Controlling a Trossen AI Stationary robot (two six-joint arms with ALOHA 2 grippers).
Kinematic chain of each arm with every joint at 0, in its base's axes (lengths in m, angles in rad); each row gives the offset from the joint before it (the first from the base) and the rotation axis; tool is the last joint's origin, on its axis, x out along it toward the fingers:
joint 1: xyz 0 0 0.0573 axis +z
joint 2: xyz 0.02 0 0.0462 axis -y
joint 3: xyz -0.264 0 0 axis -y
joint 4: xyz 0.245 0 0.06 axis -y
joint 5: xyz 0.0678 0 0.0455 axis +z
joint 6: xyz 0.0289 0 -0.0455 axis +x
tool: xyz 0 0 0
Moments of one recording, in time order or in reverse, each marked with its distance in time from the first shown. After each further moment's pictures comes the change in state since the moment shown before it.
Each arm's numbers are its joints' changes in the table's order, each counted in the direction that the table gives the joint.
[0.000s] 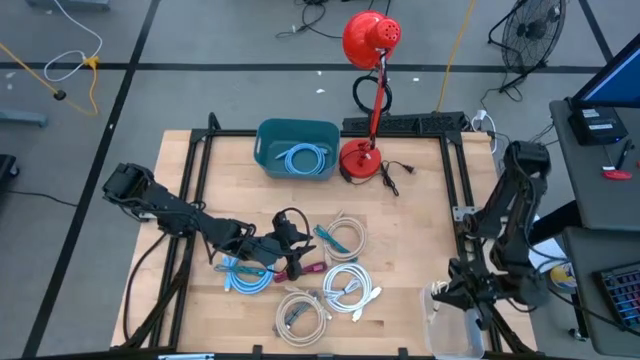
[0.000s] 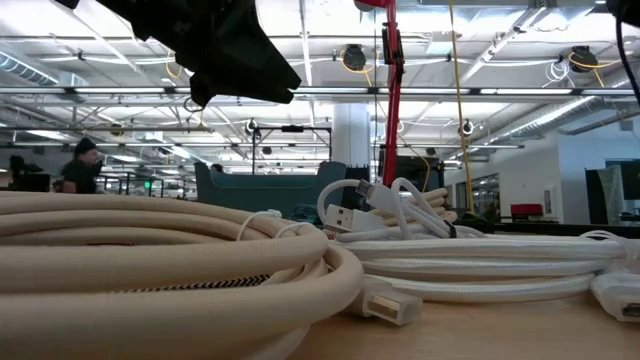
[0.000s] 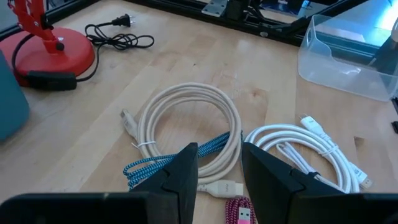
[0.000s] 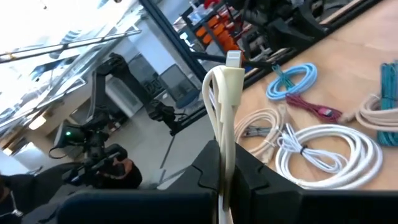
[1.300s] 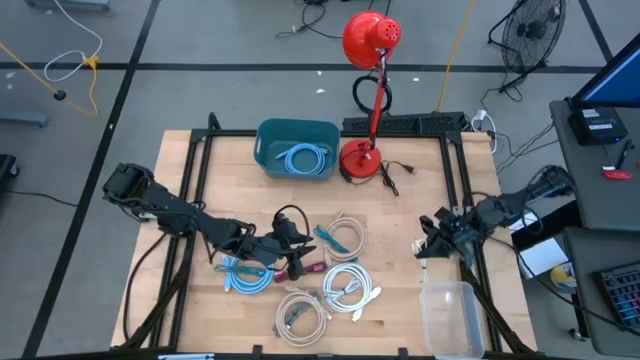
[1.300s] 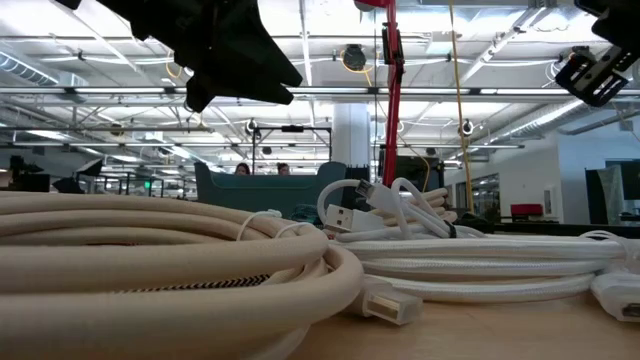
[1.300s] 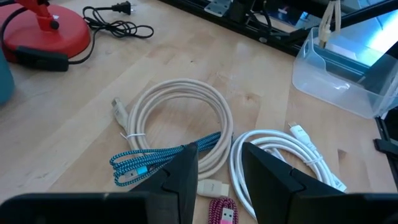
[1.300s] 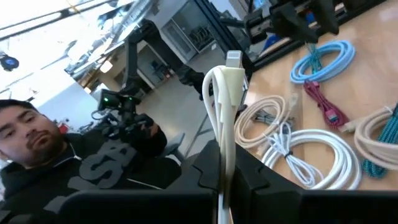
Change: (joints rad) left arm 0.000 0.000 0.000 0.004 -0.018 -0.121; right arm -0.975 0.867 -0.204 -0.578 1.351 -0.114
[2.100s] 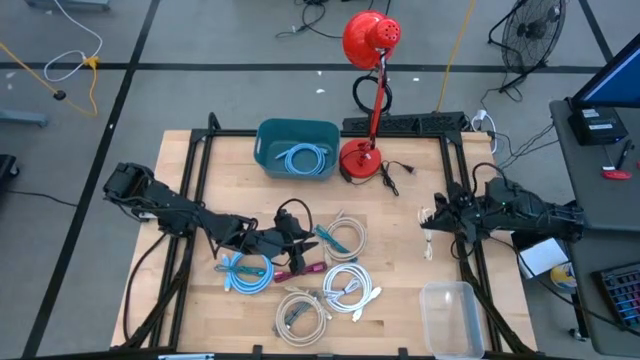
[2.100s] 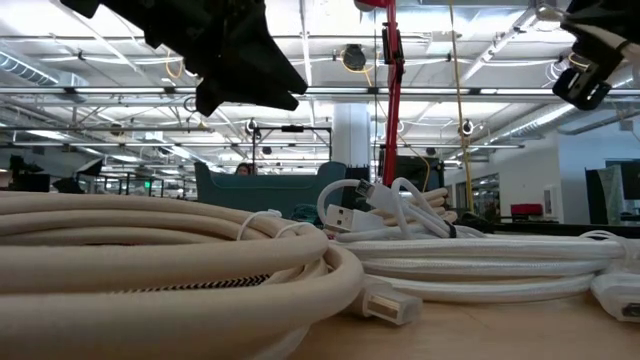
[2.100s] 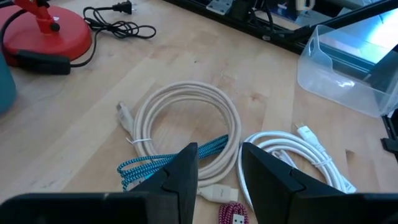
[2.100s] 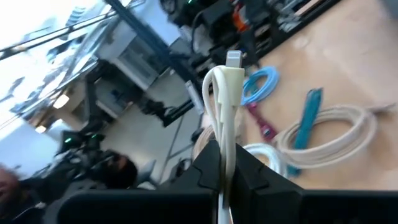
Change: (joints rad) left arm 0.049 0.000 0.000 0.000 -0.053 0.036; right arm -0.537 0.236 0.140 -0.433 0.335 0.019
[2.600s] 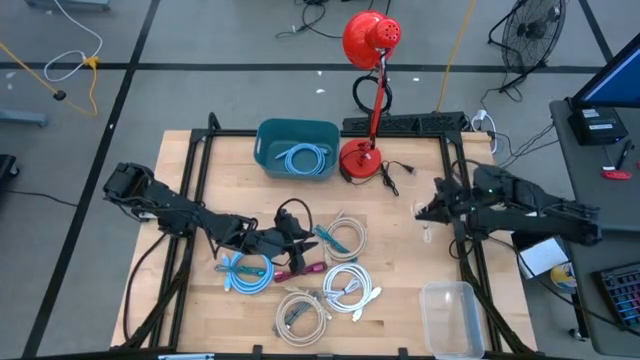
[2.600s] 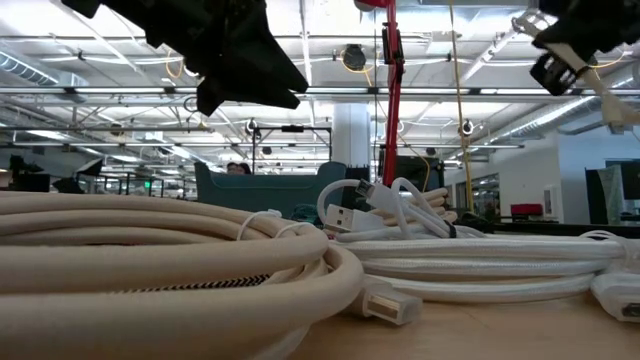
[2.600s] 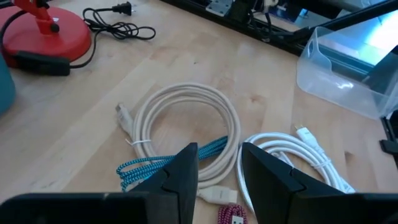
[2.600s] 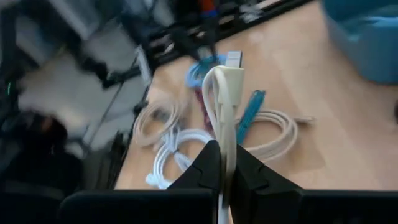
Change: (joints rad) left arm 0.000 0.000 0.000 0.011 0.000 0.002; right arm -0.147 -0.272 0.191 -0.162 0.026 -0.360
